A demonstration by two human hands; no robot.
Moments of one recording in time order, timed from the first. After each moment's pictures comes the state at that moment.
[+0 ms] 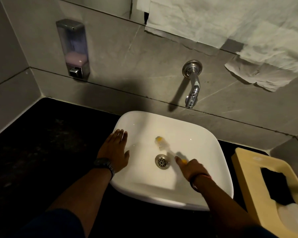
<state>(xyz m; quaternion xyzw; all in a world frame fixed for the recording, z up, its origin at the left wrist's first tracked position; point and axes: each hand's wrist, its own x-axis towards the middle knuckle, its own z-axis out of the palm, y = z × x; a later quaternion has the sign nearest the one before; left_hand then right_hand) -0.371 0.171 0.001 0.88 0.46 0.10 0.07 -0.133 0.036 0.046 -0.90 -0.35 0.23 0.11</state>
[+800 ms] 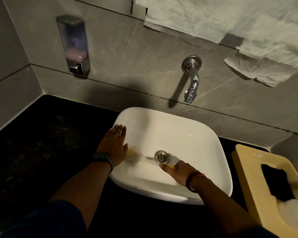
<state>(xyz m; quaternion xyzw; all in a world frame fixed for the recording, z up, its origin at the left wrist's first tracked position) -0.370 0.175 -0.001 0.87 0.47 0.11 0.07 -0.152 0.023 0.036 -0.84 -0.45 0.29 0.07</state>
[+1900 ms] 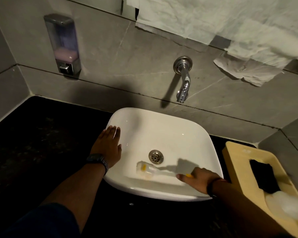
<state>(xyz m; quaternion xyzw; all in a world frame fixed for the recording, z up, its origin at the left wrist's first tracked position) -0.369 0.173 -0.003 0.87 0.47 0.12 0.05 -0.097 -0.024 0.057 -0.86 -0.42 0.28 -0.11</state>
